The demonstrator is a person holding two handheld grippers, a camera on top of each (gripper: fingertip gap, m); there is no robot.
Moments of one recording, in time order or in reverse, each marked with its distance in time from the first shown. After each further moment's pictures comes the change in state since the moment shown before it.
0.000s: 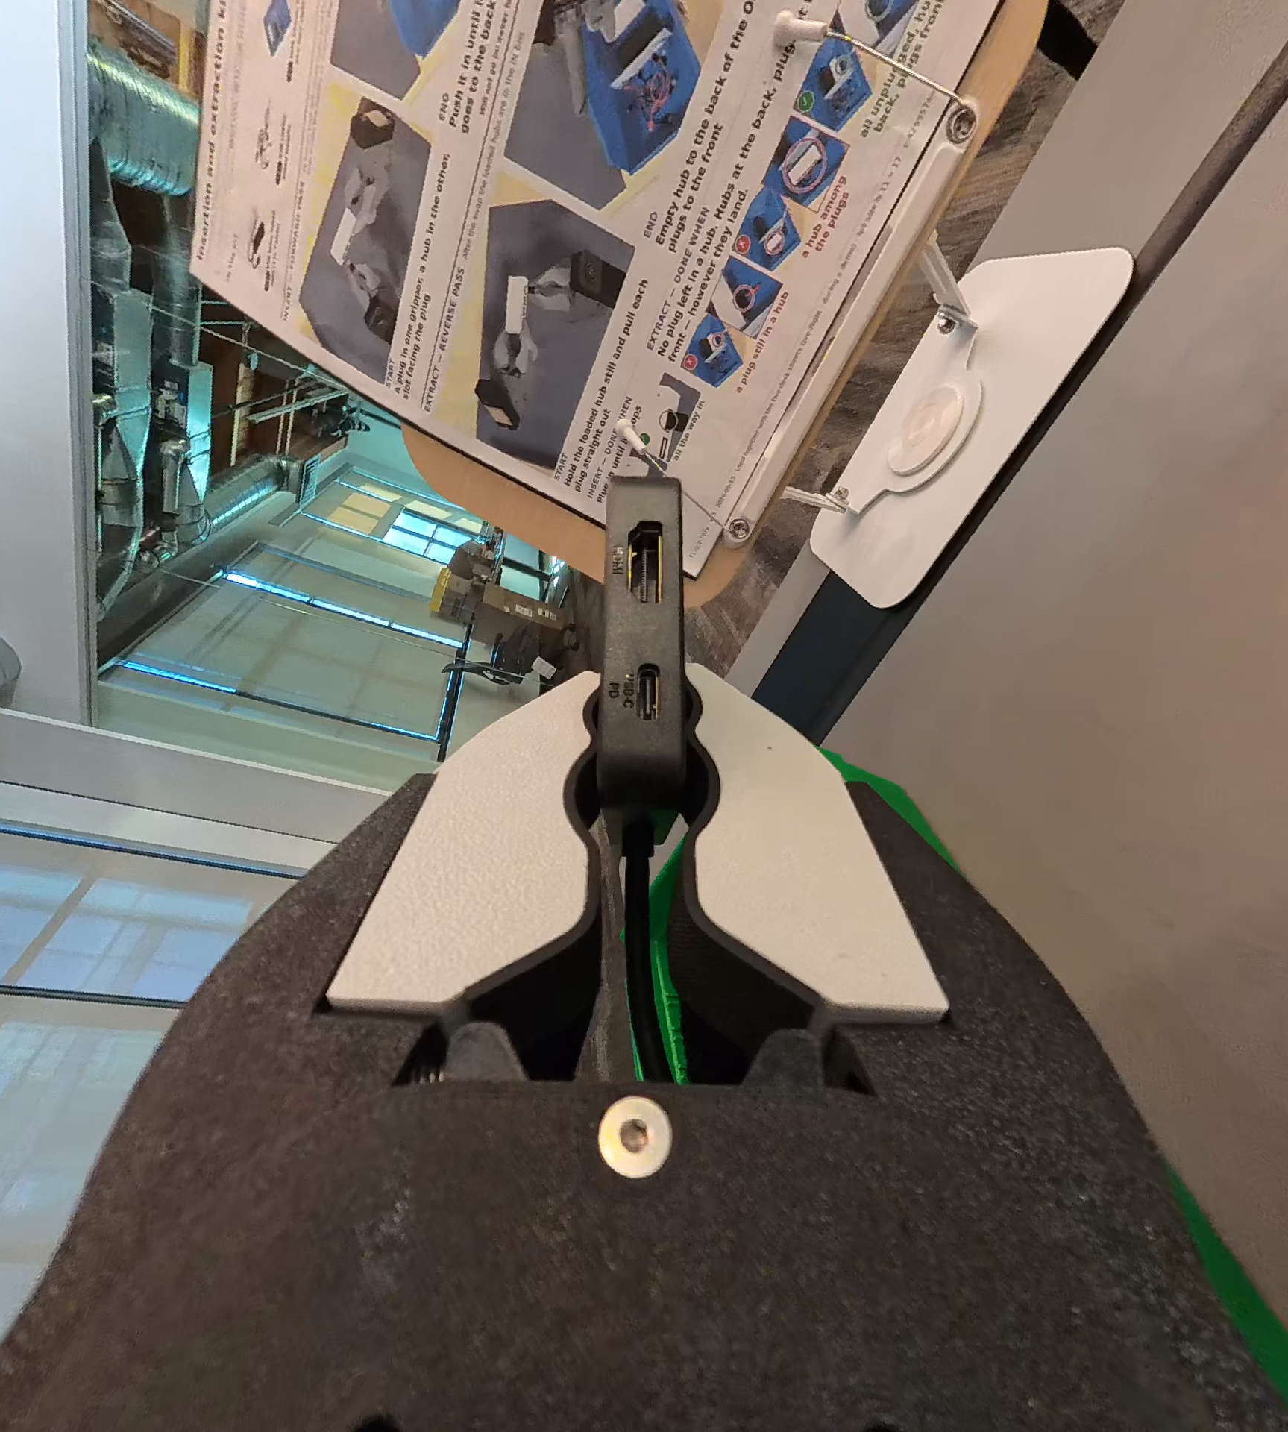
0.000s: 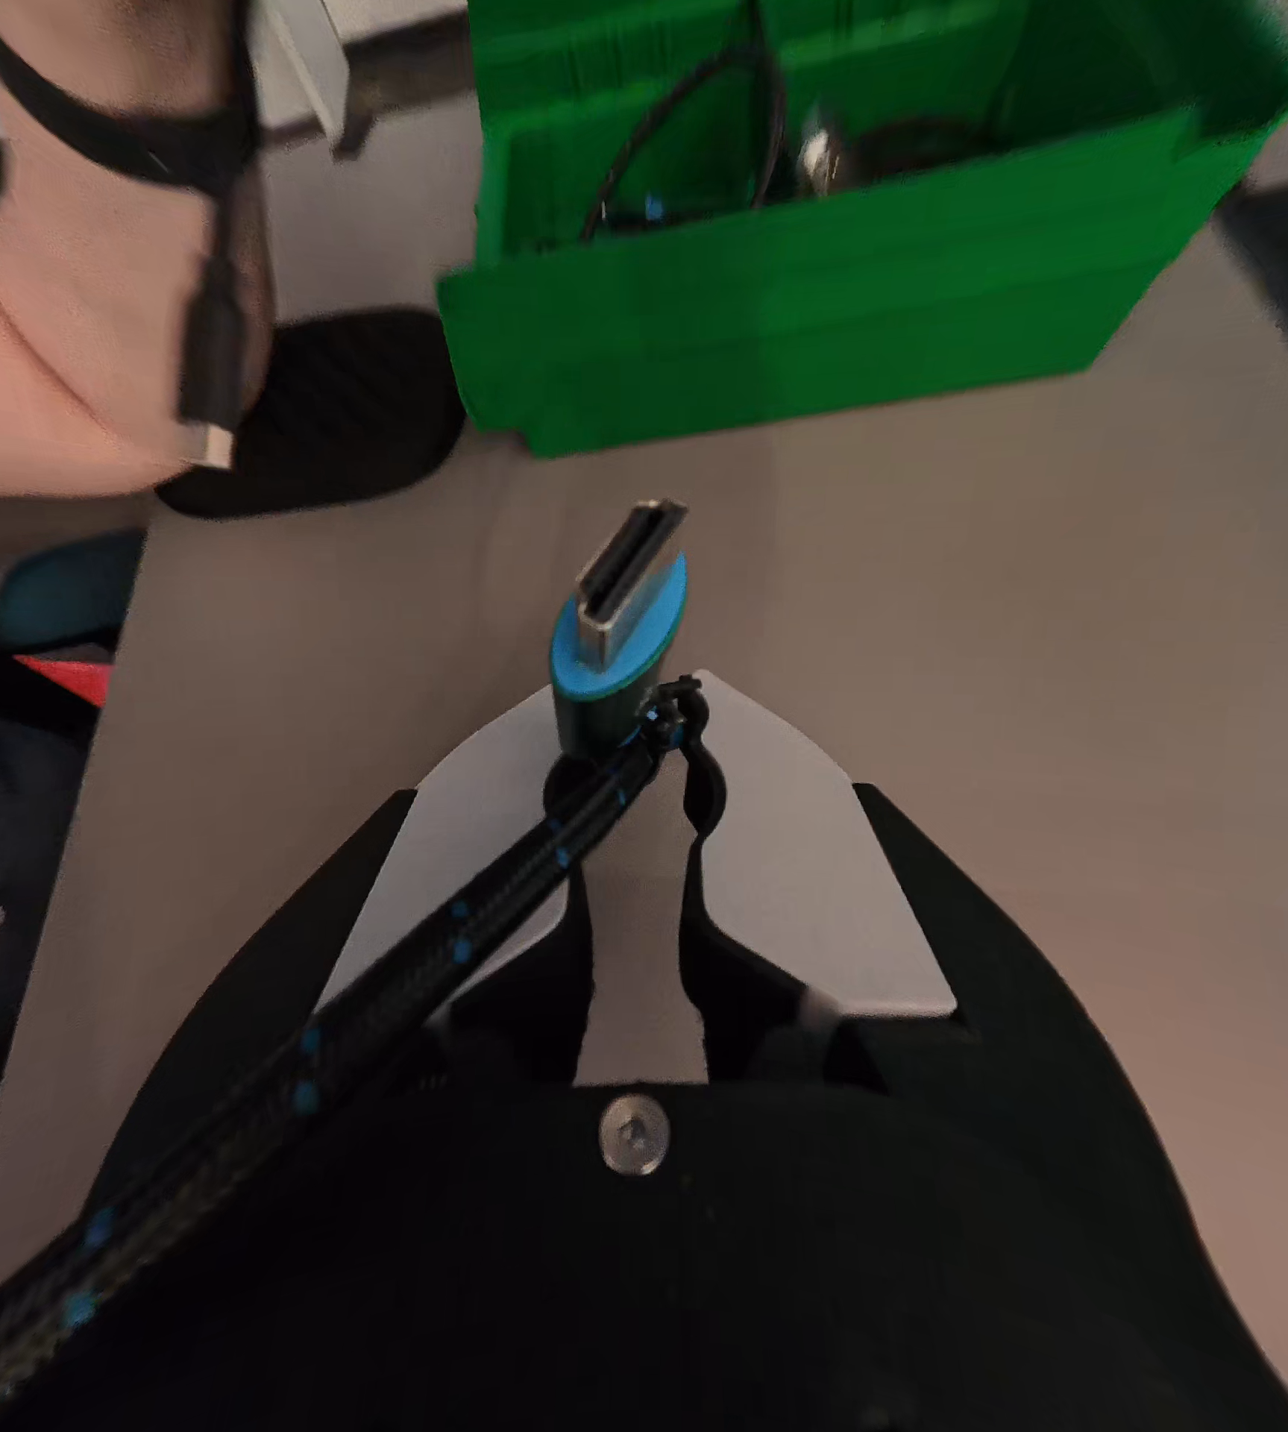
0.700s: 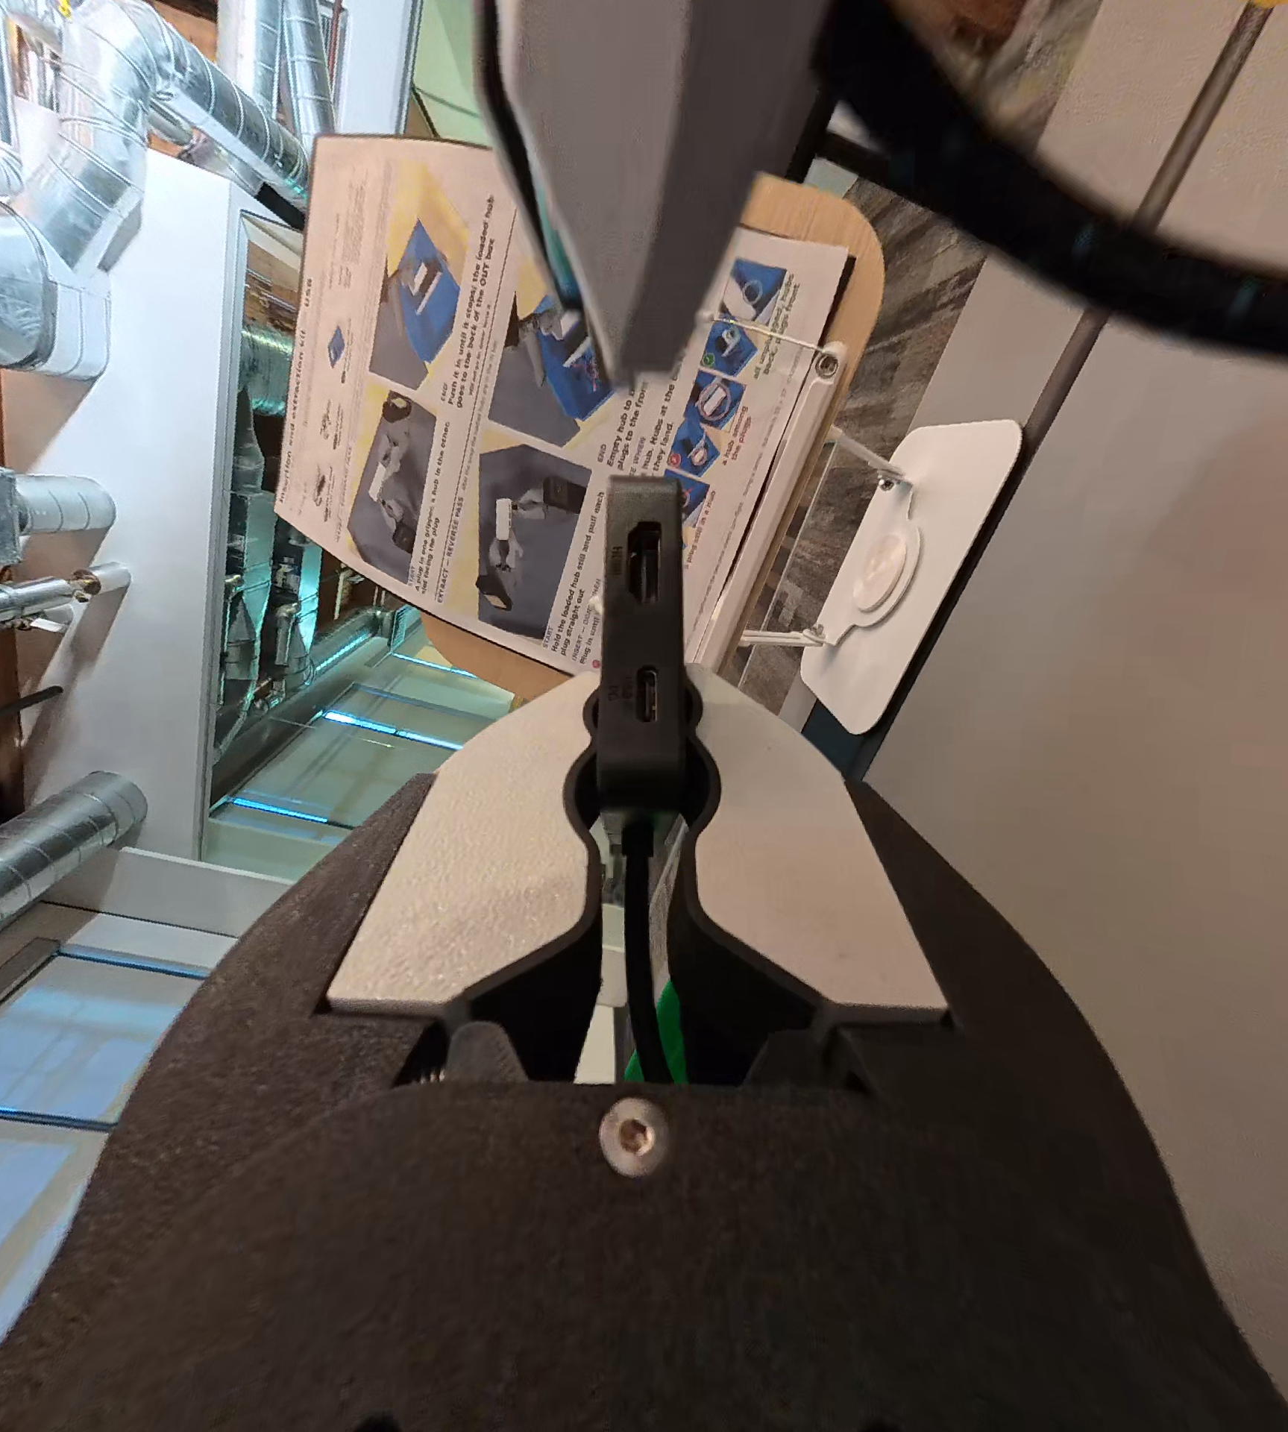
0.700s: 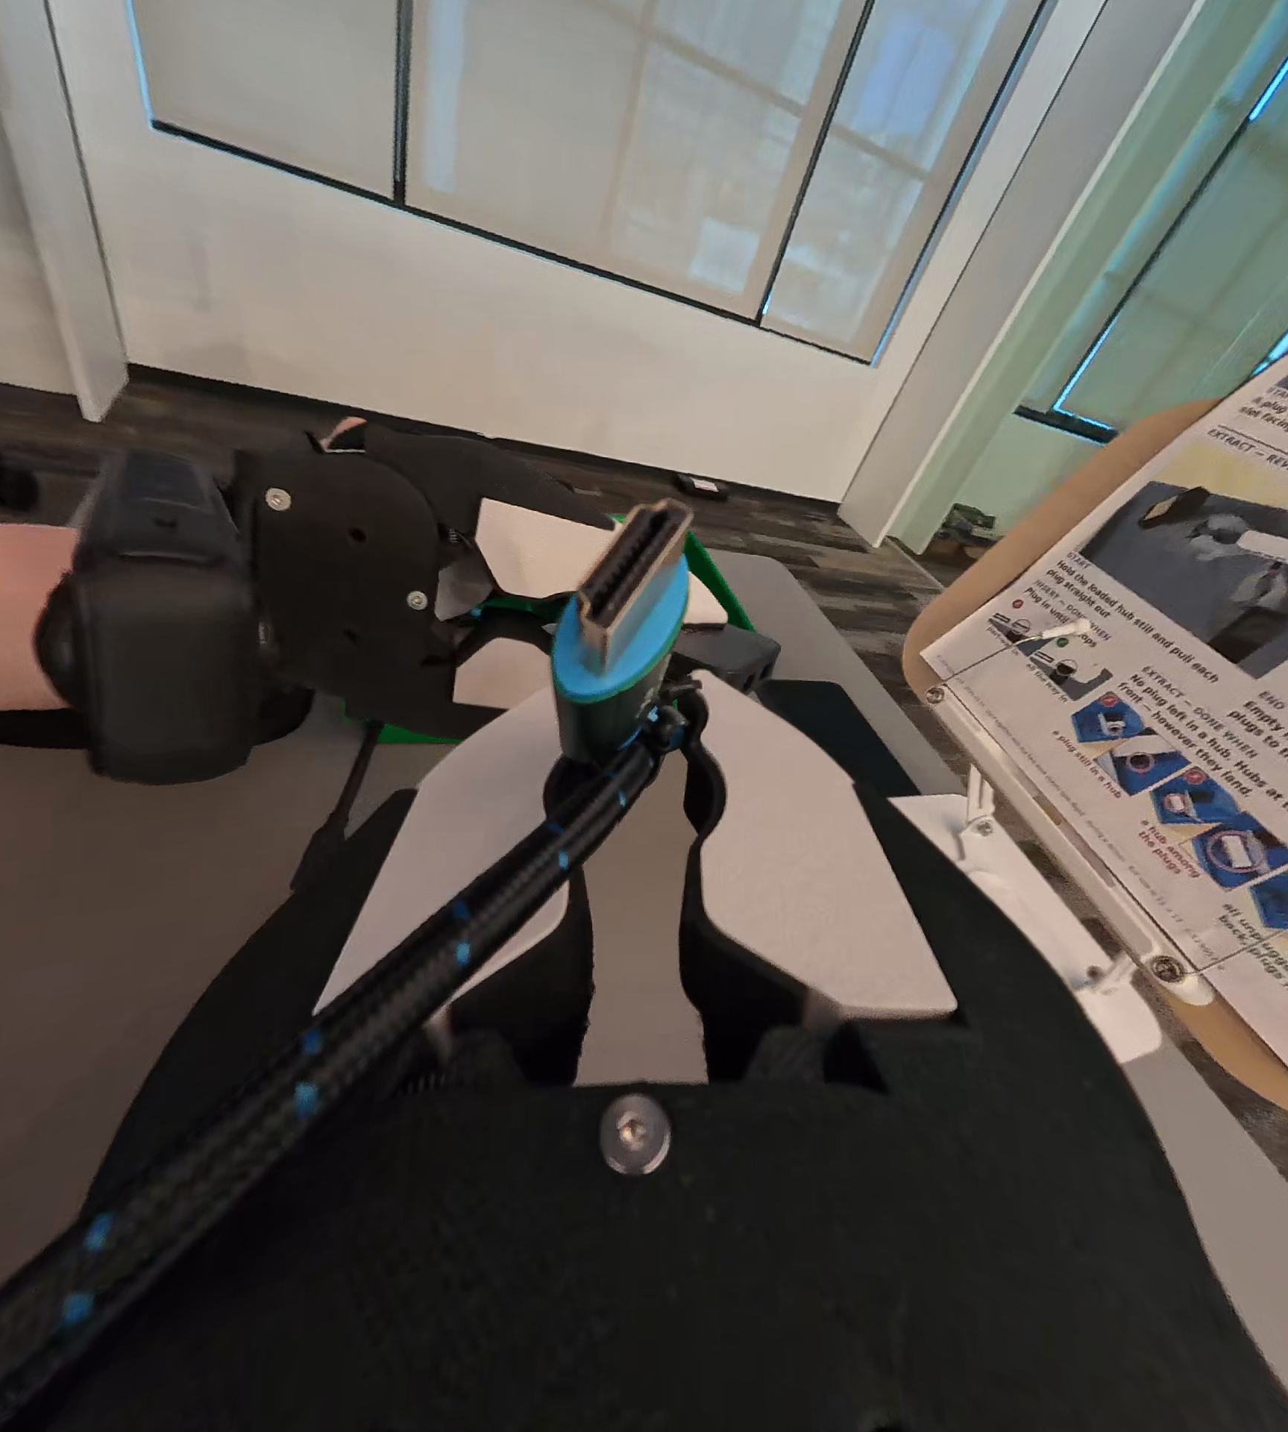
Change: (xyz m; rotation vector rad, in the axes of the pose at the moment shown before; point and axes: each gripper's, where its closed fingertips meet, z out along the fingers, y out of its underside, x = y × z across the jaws) left arm 0.047 -0.058 -0.011 0.179 -0.068 0.115; right arm -0.017 -0.095 -0.111 0.459 0.382 -0.331
